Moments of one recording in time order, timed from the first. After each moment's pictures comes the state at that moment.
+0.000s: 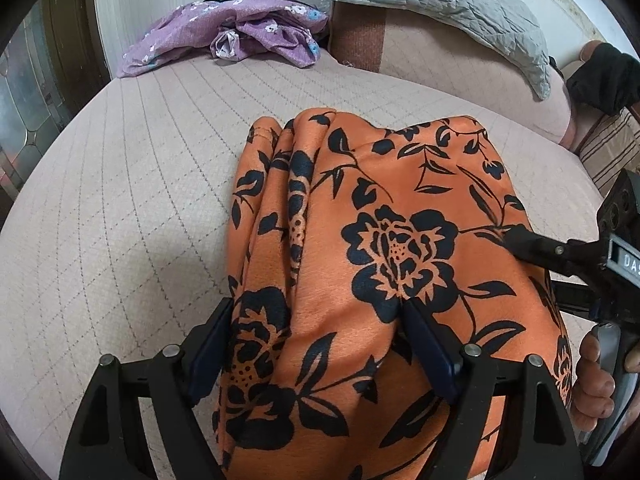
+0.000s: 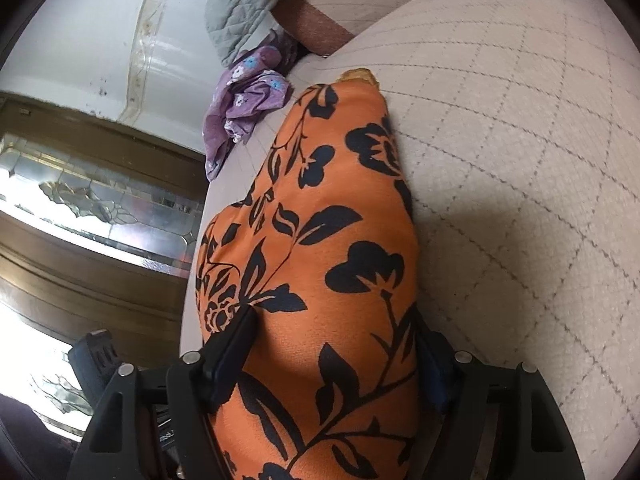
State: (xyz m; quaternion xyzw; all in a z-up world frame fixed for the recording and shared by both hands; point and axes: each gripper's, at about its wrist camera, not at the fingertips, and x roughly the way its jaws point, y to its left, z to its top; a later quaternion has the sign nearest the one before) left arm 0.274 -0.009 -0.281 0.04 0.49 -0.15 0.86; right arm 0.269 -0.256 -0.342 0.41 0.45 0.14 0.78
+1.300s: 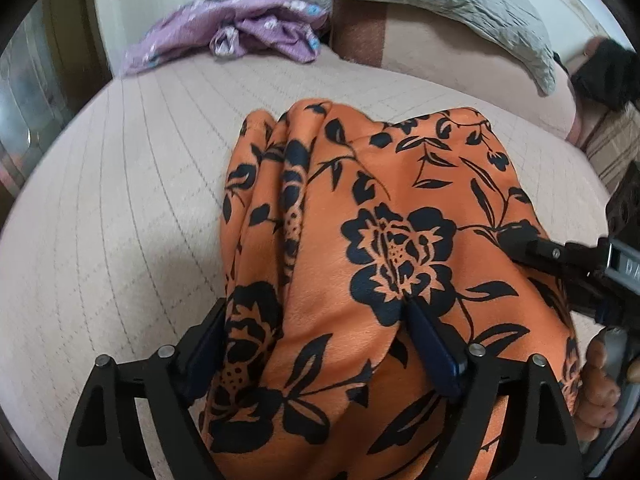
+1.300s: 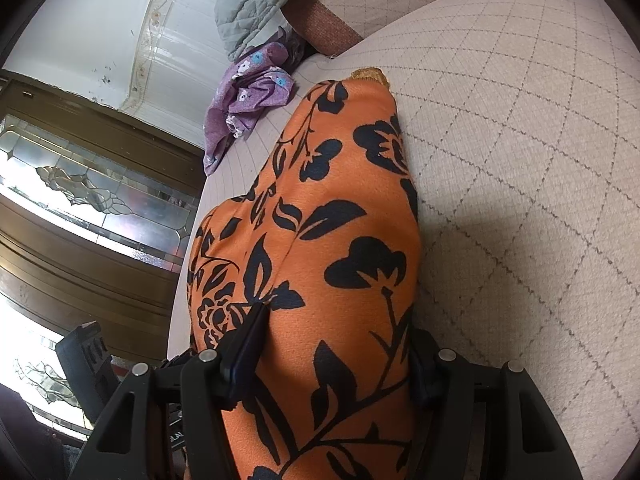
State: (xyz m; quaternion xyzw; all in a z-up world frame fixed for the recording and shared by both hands) left arm 0.278 -0.005 -0.290 0.03 0.50 -0.15 0.85; right arm 0.265 -0.251 -0.344 0.39 0.45 0.14 0.79
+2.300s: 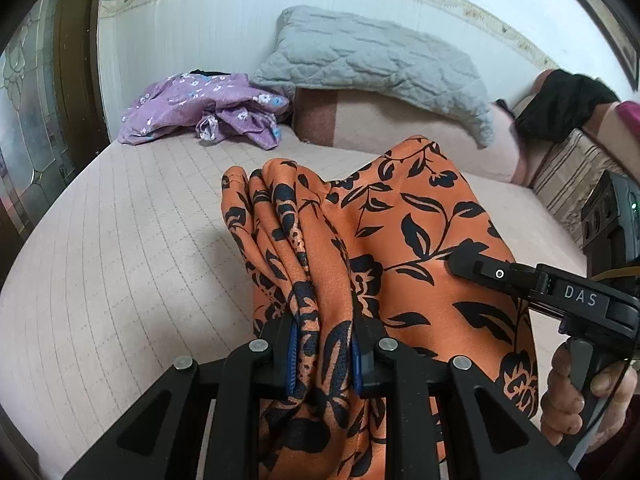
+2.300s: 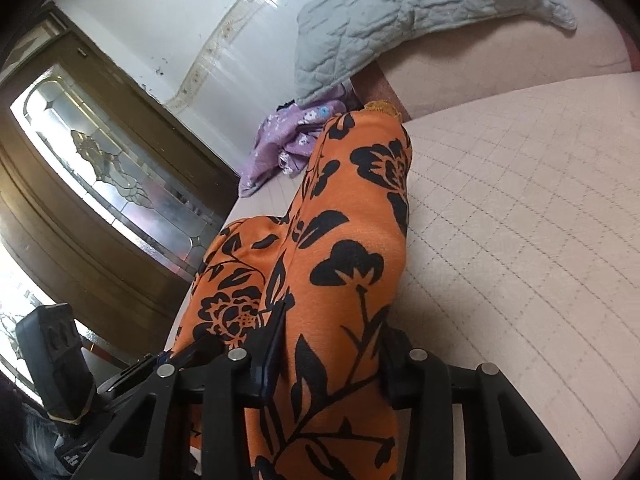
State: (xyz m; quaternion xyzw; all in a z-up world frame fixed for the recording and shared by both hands) left arm 0.196 -0.012 -0.202 0.01 0.39 -0.20 0.90; right arm 0.203 -0.238 -0.249 0.31 0.36 0.14 0.87
